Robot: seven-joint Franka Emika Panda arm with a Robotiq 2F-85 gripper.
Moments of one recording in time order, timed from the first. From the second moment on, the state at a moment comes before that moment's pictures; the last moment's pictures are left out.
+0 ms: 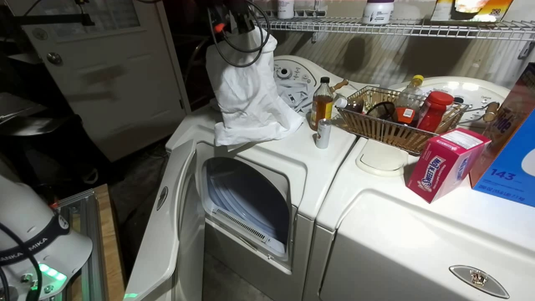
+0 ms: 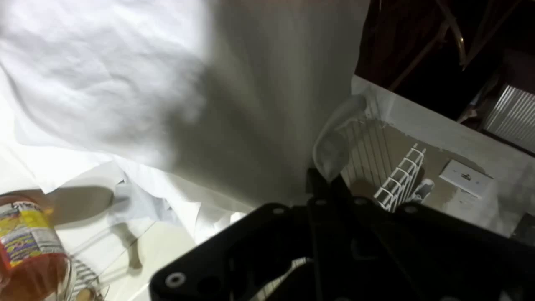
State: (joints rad) arm 0.06 -0.05 -0.11 -1.93 0.91 2.15 -0.36
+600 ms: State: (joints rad) arm 0.04 0.16 -0.02 -1.86 1.26 2.08 -0.52
